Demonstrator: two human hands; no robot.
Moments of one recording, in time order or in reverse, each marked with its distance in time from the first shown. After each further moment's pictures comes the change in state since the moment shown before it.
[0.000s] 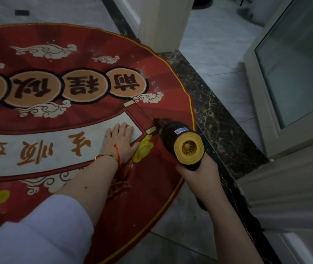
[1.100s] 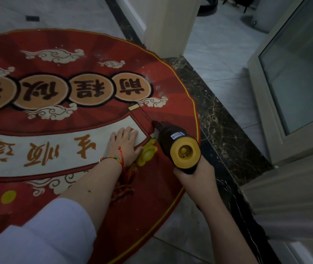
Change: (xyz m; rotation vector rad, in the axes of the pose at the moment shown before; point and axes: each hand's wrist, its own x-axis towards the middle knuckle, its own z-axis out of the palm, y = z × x) left_hand 0.000 -0.002 -0.001 -0.027 0.009 0.012; right_hand 0.003 -0.003 0.015 0.008 0.001 -0.038
